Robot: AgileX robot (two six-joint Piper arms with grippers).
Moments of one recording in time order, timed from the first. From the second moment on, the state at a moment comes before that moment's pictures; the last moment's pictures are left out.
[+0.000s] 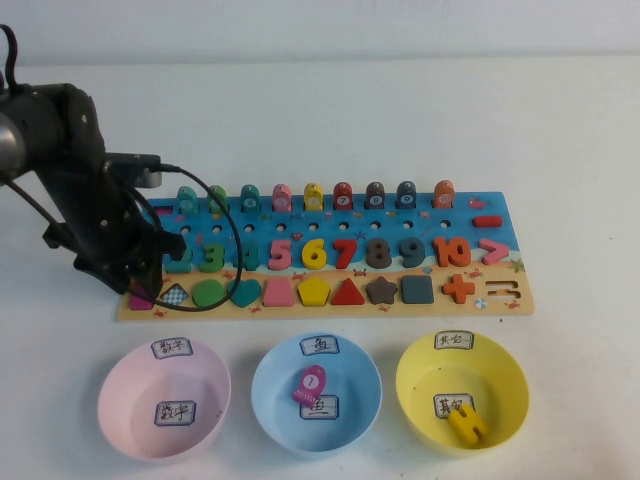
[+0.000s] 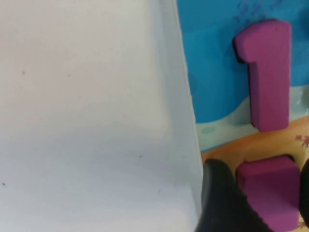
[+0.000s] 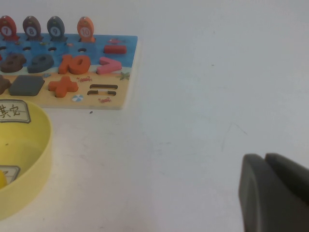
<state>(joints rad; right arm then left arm) 0.09 -0.01 0.03 0.06 0.37 0.00 -0.16 2.05 -1.54 -0.07 1.07 0.10</state>
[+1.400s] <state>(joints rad) 0.09 -0.01 0.03 0.06 0.37 0.00 -0.16 2.05 -1.54 -0.09 1.08 0.09</state>
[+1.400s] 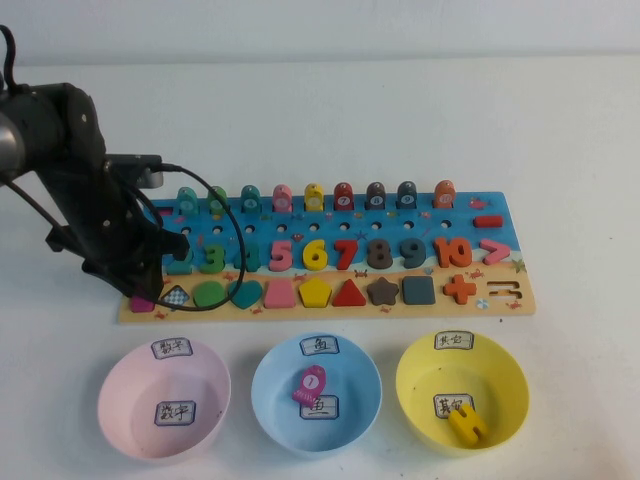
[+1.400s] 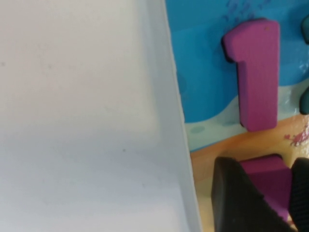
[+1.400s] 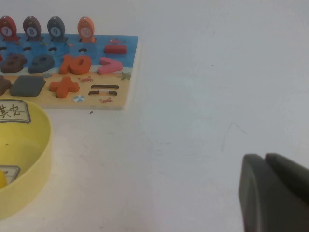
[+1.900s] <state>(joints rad) 0.09 -0.01 0.03 0.06 0.37 0.00 -0.17 2.00 -1.53 -0.10 1.10 0.10</state>
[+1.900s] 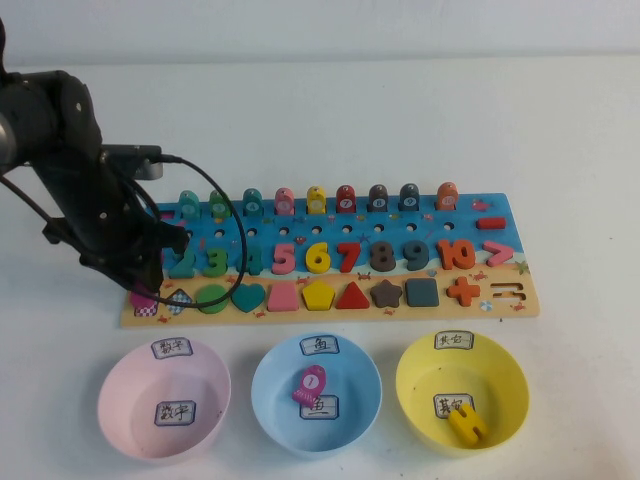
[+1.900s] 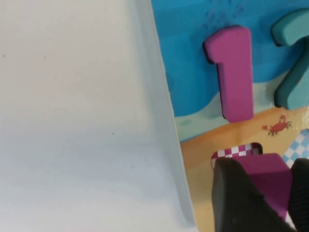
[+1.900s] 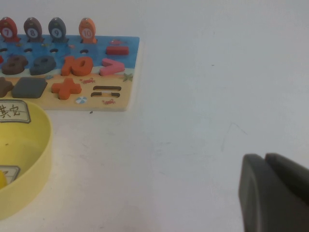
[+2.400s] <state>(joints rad) 0.09 -0.01 0.03 0.06 0.37 0.00 -0.19 1.81 -1.53 -0.09 1.12 0.10</state>
